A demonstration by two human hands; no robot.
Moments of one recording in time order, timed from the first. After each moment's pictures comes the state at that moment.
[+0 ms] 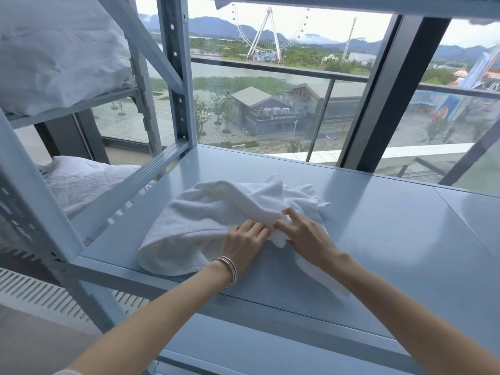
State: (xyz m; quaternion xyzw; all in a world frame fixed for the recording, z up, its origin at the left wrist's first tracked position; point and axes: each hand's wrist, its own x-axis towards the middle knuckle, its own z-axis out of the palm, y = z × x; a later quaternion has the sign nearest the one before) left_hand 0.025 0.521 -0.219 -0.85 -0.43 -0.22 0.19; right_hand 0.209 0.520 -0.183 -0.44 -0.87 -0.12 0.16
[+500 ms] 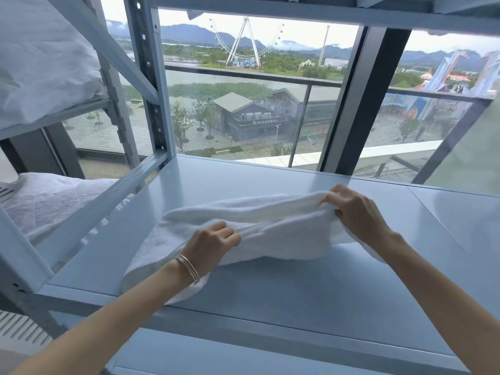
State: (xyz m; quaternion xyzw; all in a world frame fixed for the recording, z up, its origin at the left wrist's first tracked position) left_hand -0.011 0.530 -0.178 -0.89 -0.31 -0.27 0.19; right_hand 0.323 0.529 -0.120 -0.55 -0.79 -0.17 0.21
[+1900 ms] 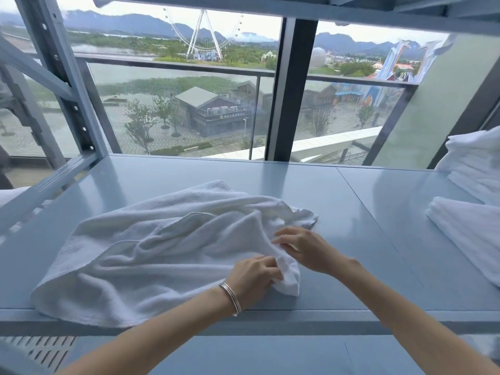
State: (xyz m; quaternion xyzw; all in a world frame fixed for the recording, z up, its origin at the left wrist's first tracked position) left_hand 0.214 0.446 -0.215 -0.94 -0.23 -0.22 -0.08; right_hand 0.405 0.439 -0.176 -0.53 -0.84 0.00 0.16
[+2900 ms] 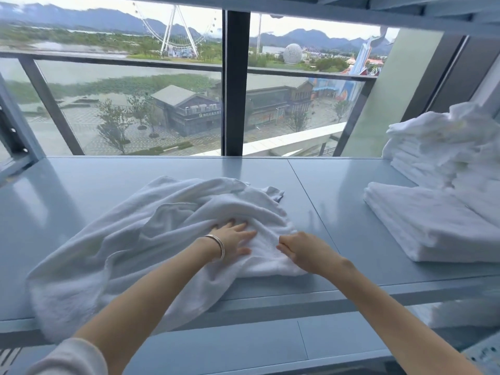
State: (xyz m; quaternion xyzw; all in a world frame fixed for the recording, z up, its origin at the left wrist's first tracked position) left_hand 0.340 0.483 -0.194 -0.91 -0.38 0.14 -0.07; right_hand 0.518 0.367 -0.166 -0.69 -0.72 0.06 0.00
